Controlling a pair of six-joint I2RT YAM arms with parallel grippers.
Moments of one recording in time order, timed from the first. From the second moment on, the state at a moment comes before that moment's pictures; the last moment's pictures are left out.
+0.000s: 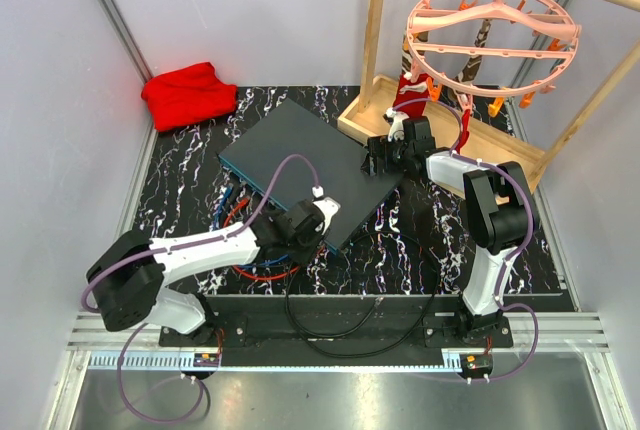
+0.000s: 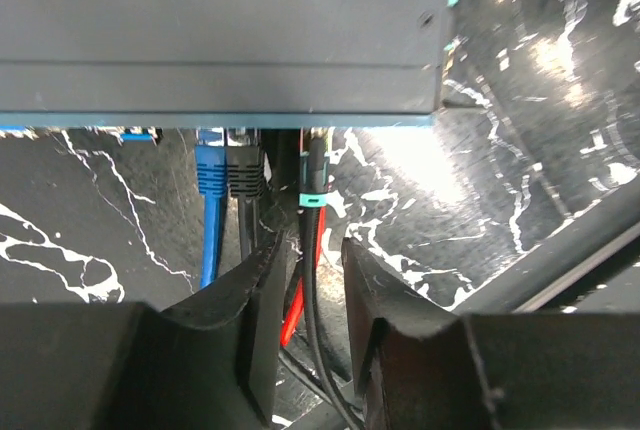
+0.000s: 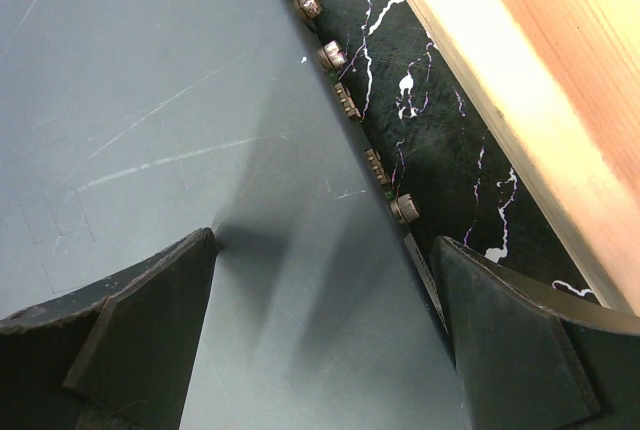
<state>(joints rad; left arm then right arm) -0.97 1.37 0.78 -0.39 -0.09 -0.27 0.28 1.91 1.16 0.02 -0.33 0.15</state>
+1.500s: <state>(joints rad) -0.97 1.50 0.85 -0.47 -0.08 -0.27 0.28 1.92 1.16 0.02 -0.33 0.15</state>
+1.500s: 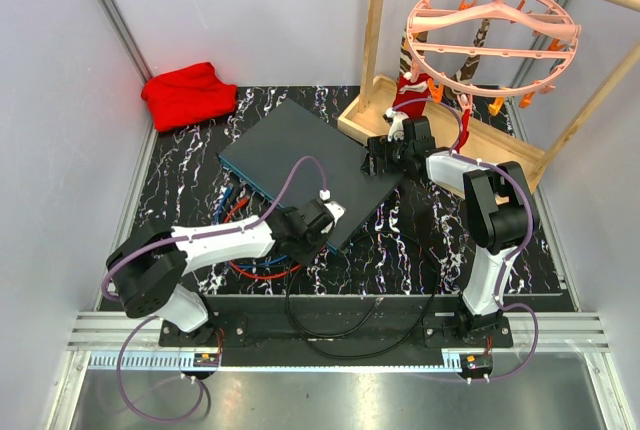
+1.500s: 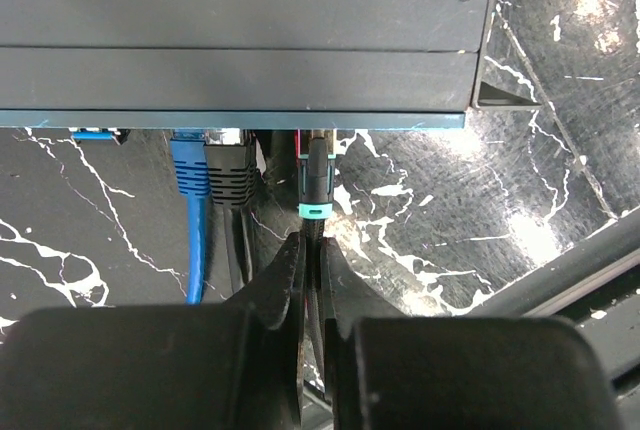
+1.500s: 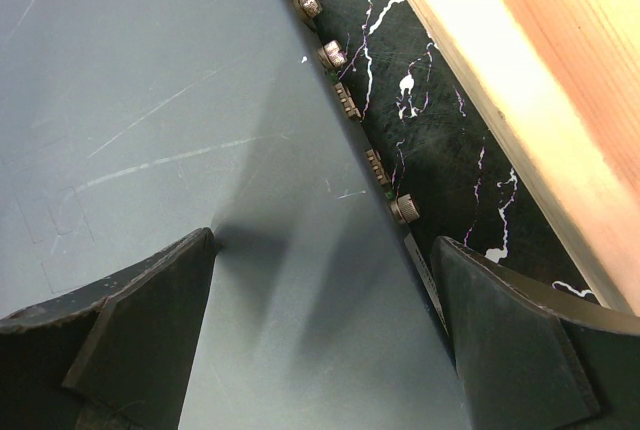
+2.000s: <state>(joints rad) -0.97 1.61 0.97 -0.58 -0.05 -0.24 0.28 1.93 1.17 0.01 -0.34 0.14</state>
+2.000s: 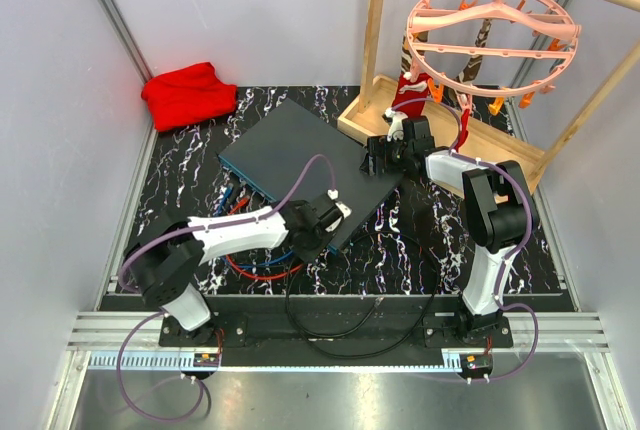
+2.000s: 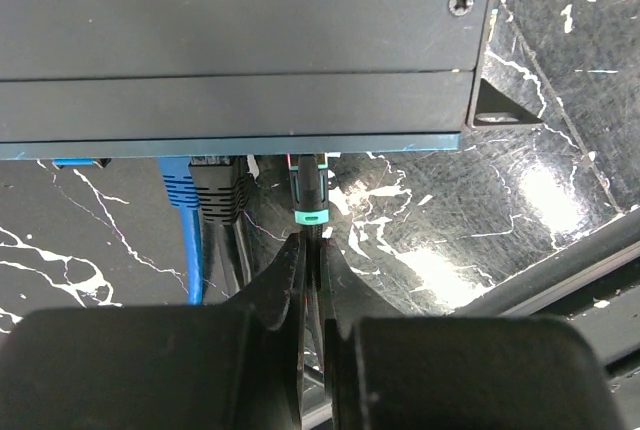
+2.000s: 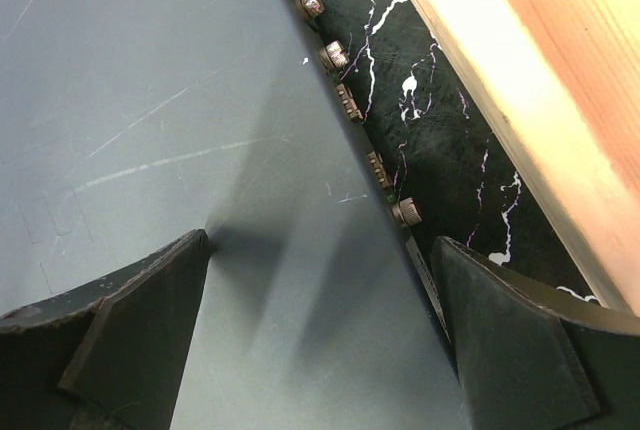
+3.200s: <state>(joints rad) -0.88 1.24 0.86 -0.41 -0.11 -0.32 0.29 1.84 1.17 -0.08 -0.26 0.16</state>
